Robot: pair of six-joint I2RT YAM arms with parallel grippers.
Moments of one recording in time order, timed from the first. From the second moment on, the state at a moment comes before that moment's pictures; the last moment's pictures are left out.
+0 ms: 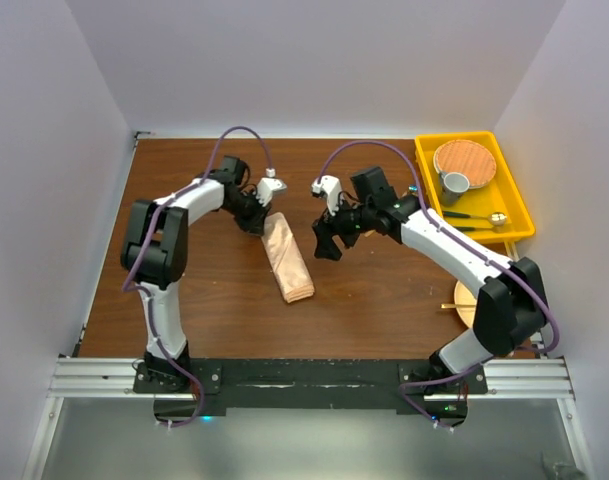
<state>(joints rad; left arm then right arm) -0.23 2.01 1.39 -0.61 0.52 0.60 0.57 1.54 1.22 -0.53 -0.53 -0.23</state>
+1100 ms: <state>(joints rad) -0.15 1.56 1.40 -0.31 0.33 0.21 0.18 1.86 1.55 -0.64 0.21 0.27</state>
